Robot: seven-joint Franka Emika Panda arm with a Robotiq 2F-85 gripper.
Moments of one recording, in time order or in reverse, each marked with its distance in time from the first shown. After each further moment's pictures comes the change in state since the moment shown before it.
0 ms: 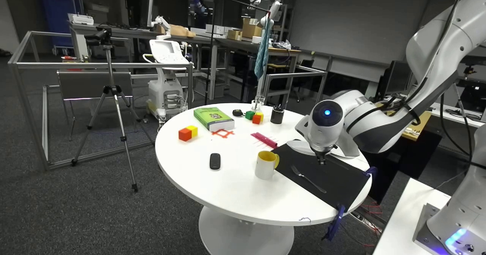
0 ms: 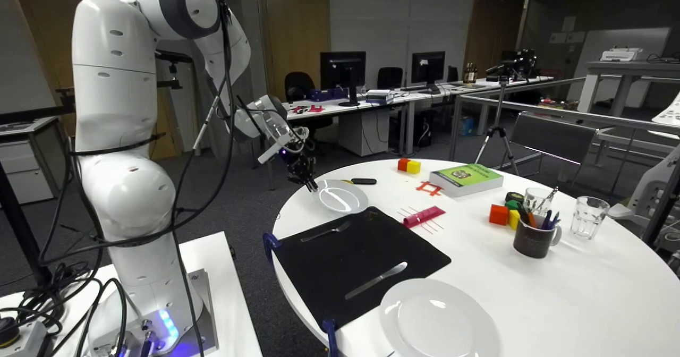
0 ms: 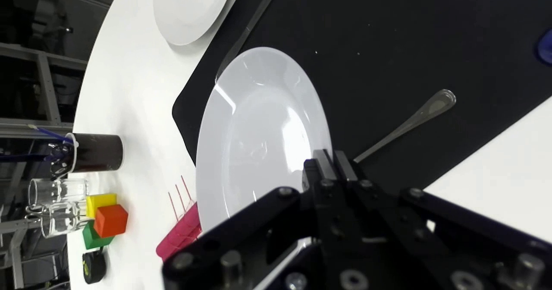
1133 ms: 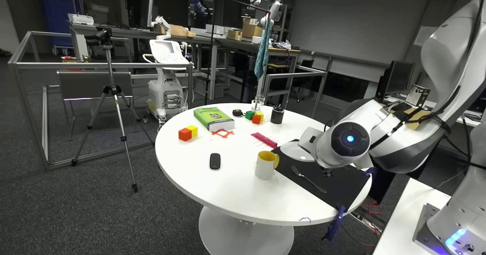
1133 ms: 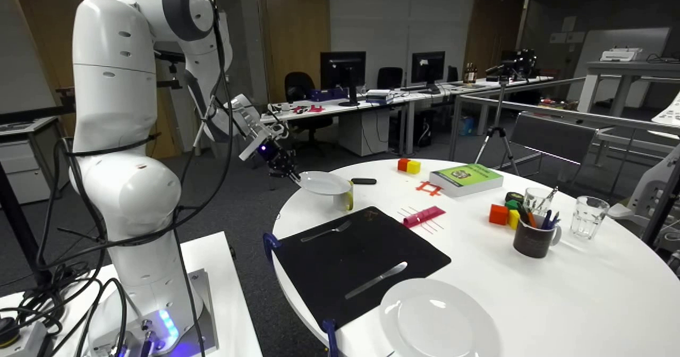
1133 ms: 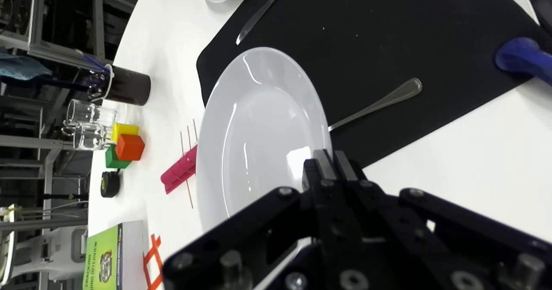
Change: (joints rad) arm 0.117 0.009 0.087 0.007 -0.072 -0.107 -0.005
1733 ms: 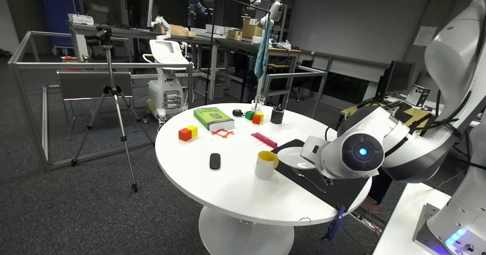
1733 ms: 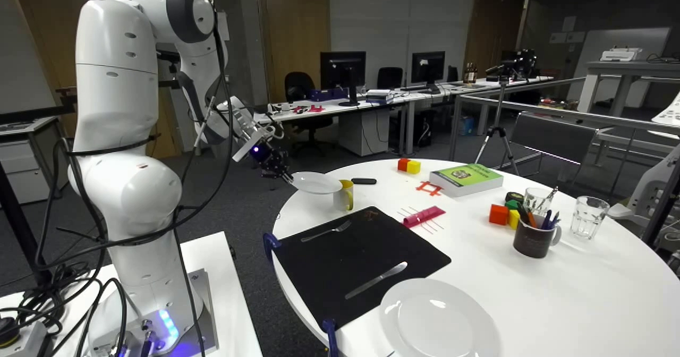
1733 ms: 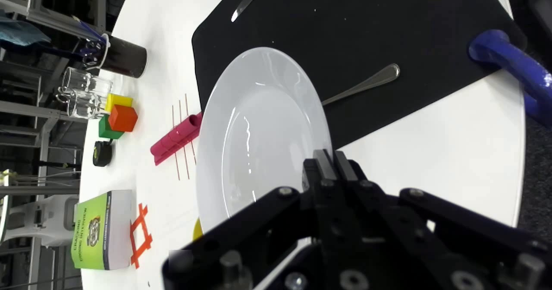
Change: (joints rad) arm 0.018 0.019 0.047 -0.001 -0.016 0.004 -0.007
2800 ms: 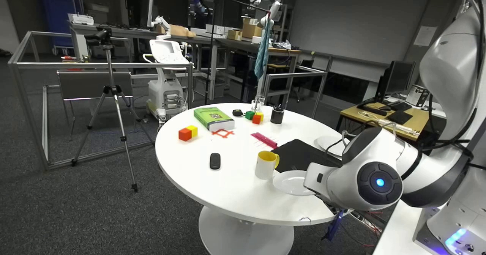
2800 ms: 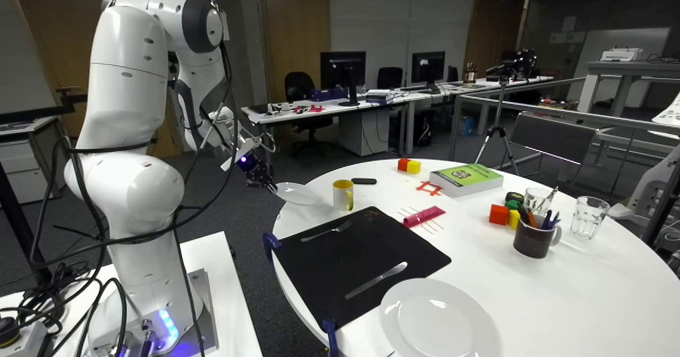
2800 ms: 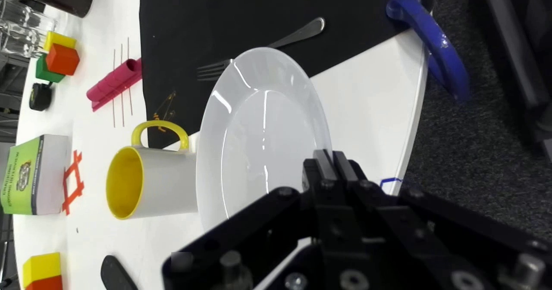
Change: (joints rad) arm 0.060 0.100 0.035 0.015 0.006 0.082 0.000
